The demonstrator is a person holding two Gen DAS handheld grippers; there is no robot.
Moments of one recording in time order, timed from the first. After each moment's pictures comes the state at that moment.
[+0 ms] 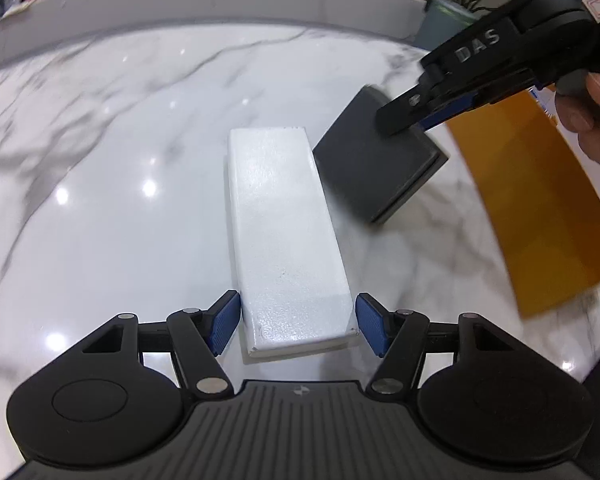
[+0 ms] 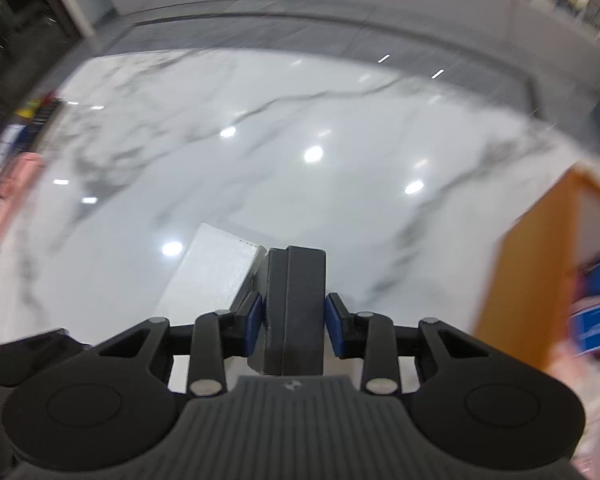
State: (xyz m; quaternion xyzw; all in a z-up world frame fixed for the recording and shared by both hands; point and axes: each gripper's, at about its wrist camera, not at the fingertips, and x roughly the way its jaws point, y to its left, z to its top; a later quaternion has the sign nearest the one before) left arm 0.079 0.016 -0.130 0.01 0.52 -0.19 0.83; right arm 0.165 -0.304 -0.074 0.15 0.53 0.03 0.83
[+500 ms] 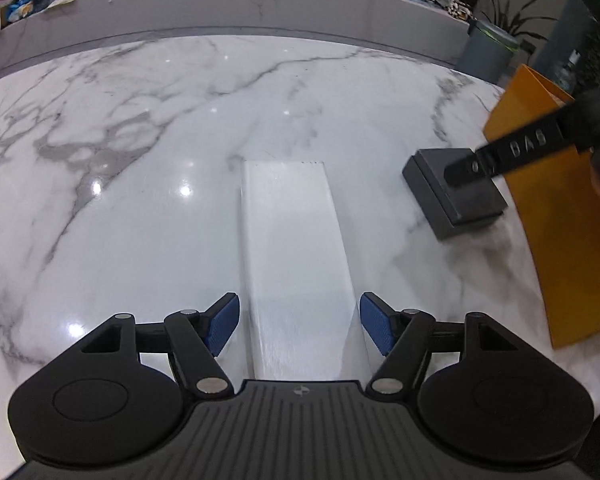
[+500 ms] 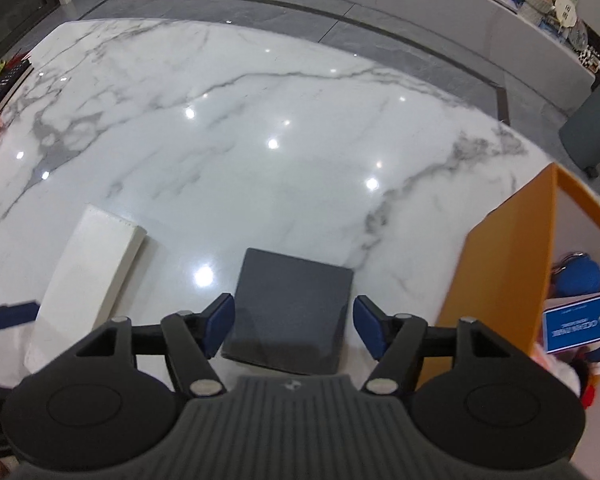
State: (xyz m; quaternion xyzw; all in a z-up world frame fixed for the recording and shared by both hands) left arm 0.102 0.025 -0.130 0.00 0.50 -0.13 0.85; right arm 0.161 -0.296 -0.090 0.06 0.55 -0.03 0.83
